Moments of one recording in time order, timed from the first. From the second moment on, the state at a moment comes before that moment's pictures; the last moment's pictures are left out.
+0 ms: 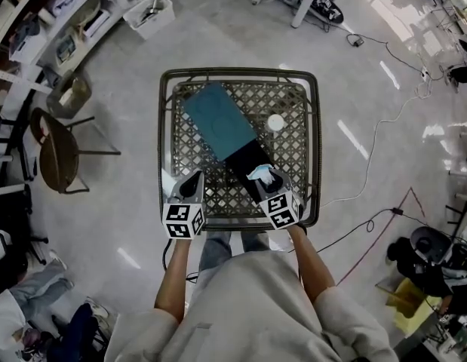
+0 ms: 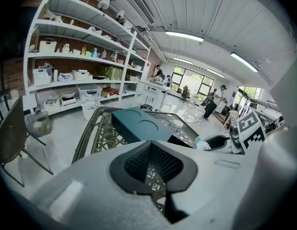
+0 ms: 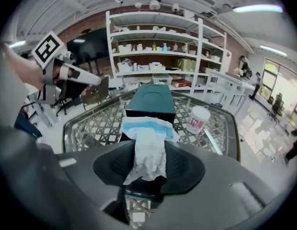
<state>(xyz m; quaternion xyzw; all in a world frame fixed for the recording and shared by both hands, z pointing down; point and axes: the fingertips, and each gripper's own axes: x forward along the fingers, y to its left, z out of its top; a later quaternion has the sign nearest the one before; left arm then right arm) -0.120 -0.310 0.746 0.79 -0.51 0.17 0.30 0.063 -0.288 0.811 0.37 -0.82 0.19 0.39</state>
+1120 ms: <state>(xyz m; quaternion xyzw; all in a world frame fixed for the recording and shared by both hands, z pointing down) -0.140 -0.303 0.747 0.78 -0.52 0.16 0.30 0.027 -0.320 0.894 0.30 -0.77 0.24 0.52</state>
